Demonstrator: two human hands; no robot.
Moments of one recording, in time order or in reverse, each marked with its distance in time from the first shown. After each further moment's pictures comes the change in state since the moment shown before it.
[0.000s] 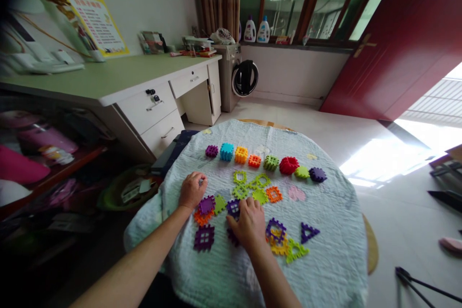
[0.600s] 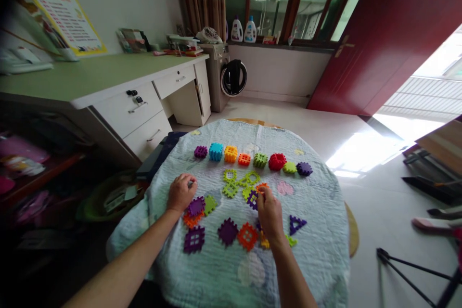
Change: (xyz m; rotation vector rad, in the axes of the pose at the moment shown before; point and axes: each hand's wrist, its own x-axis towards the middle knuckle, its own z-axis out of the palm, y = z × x) left_hand 0.000 -0.002 0.002 0.008 -0.002 0.027; right_hand 0.006 0.076 -0.021 0.416 0.340 0.230
